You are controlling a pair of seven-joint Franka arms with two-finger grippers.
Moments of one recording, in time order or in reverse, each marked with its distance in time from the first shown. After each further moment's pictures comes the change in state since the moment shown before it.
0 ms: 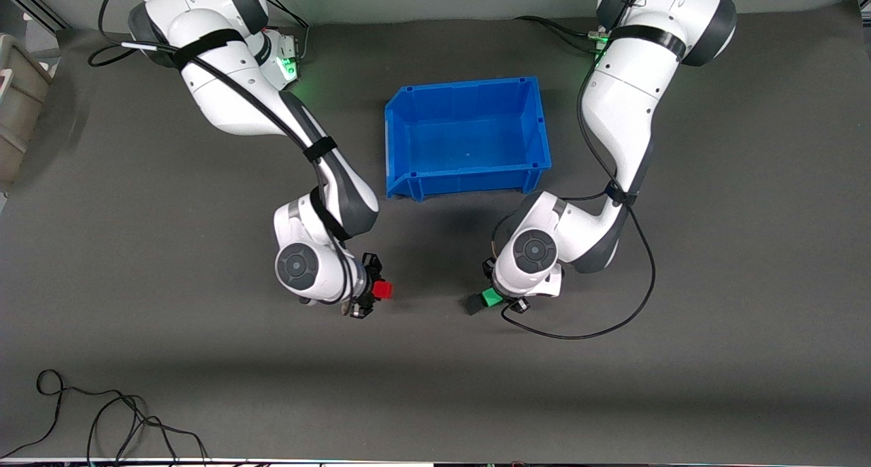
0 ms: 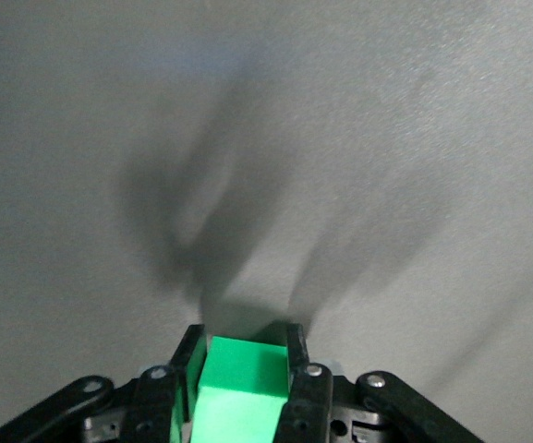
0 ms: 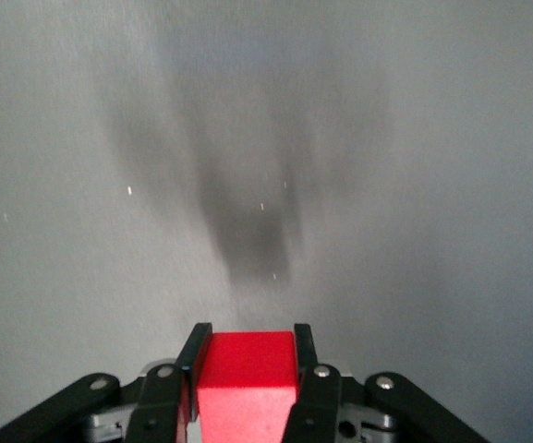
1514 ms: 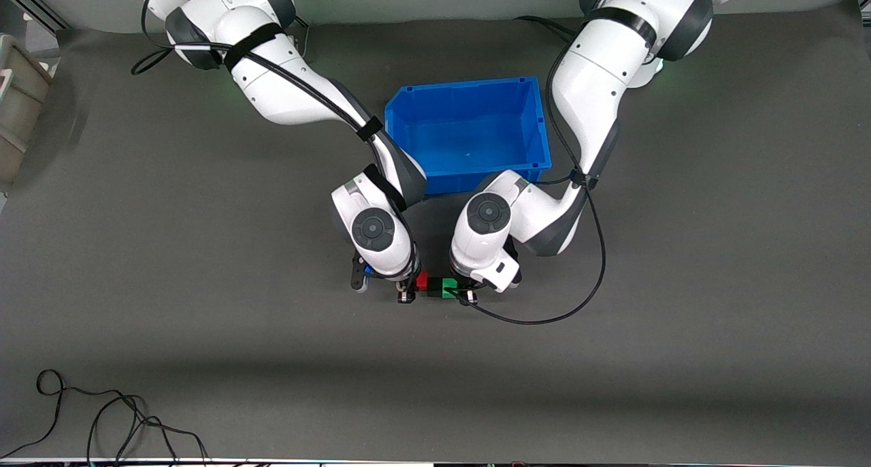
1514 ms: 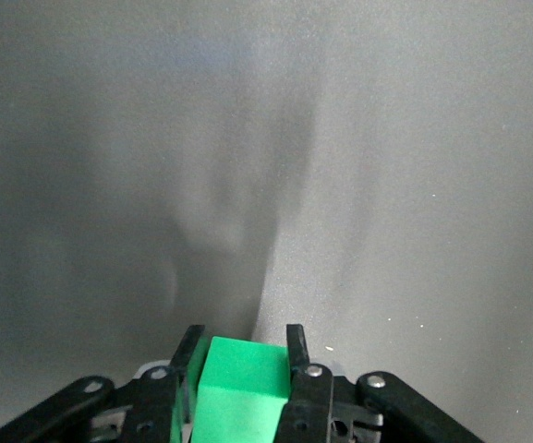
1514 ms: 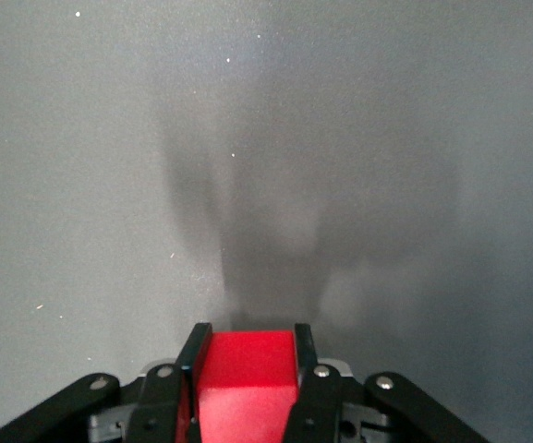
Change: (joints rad) left arm -0.109 0.001 0.001 0.046 0.055 0.113 0.327; right arm 0.143 0.057 -0.012 0.034 -0.135 0.093 0.080
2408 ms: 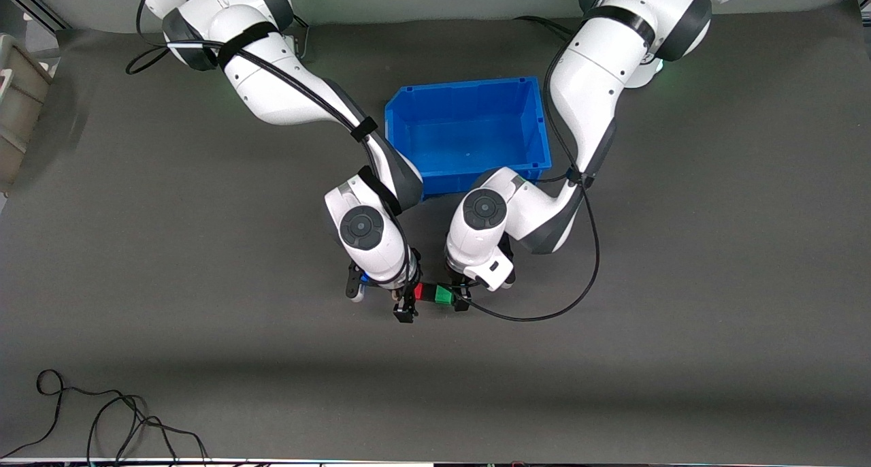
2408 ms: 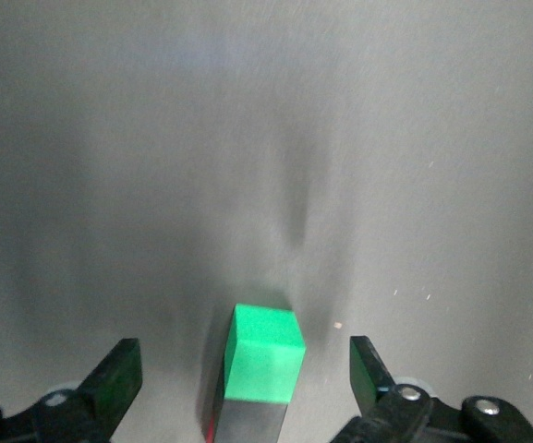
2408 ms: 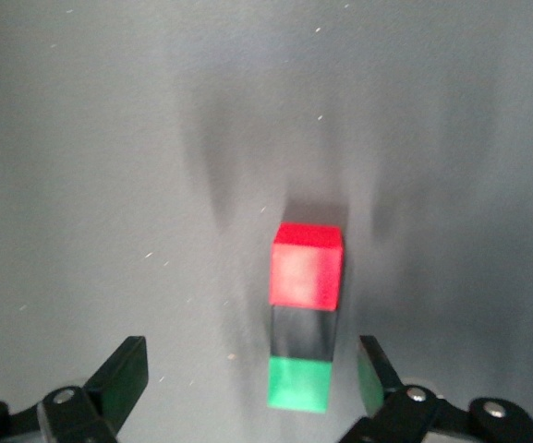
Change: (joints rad) left arm 0.009 -0.004 -0.011 0.007 0.006 -0.023 0.077; right arm -0.019 -0.001 -0.001 0.069 0.004 0.060 0.005
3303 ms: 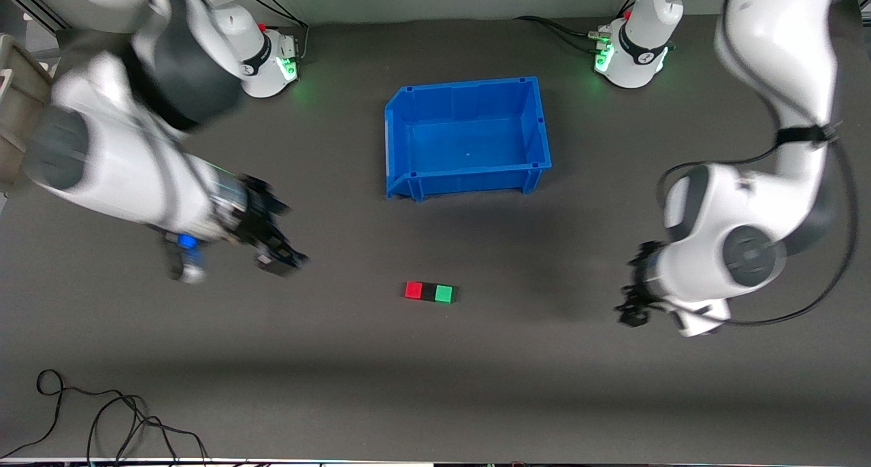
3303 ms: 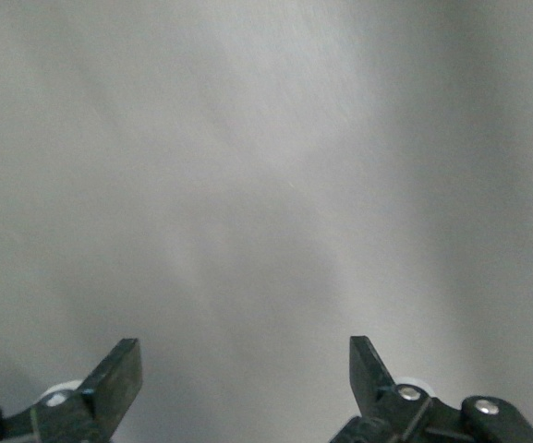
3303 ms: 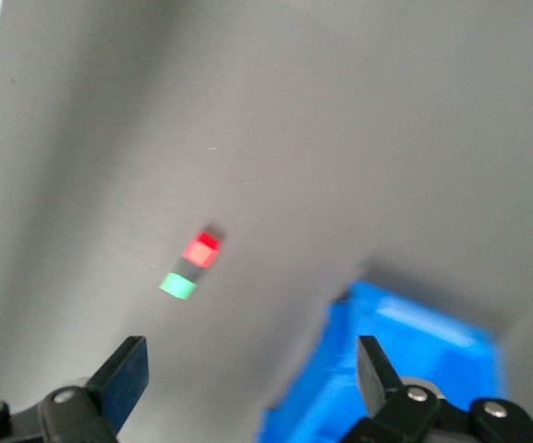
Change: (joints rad) left arm 0.477 -0.419 -0.011 -0.221 -0.060 -0.472 1.021; right arm -0.275 -0.506 -0.007 0.070 0.152 -0.838 -0.863
